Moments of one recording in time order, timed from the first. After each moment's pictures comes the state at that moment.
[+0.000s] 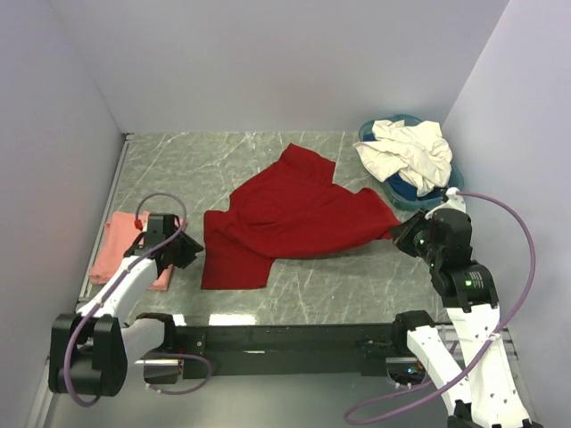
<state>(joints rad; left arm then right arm) -0.06 1.04 0.49 -0.37 0.03 -0.97 0.12 0.62 0.90 -0.83 0.01 0.61</state>
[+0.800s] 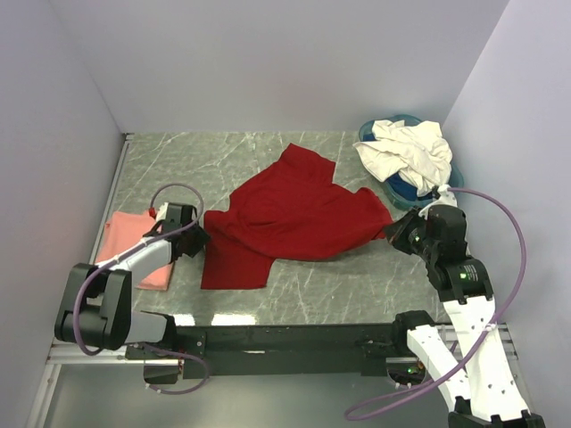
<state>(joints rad) -0.18 1.32 0.55 -0.18 -0.12 -0.99 0.12 0.66 0.87 -0.79 -0.06 0.59</state>
